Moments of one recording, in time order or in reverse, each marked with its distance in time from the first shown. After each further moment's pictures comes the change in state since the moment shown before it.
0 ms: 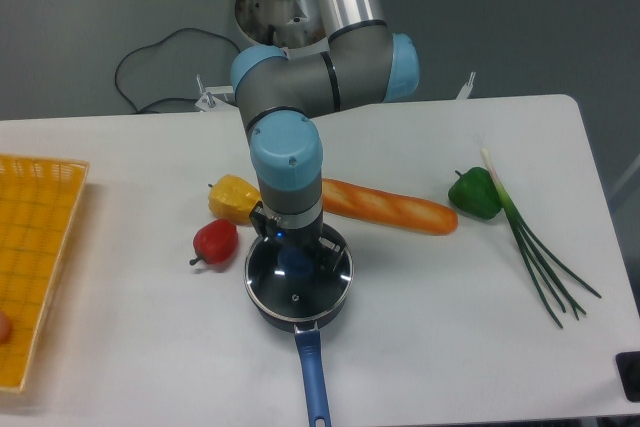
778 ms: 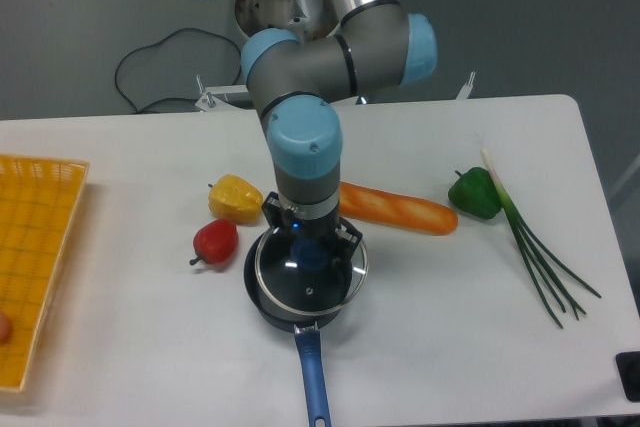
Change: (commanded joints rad) arm 0.061 0.008 0.100 -0.153 -0.006 0.044
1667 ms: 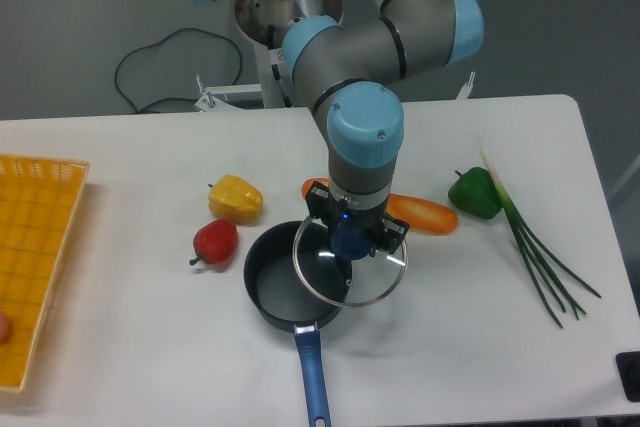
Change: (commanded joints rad) arm 0.080 -0.006 0.025 -0.006 -0.015 0.081
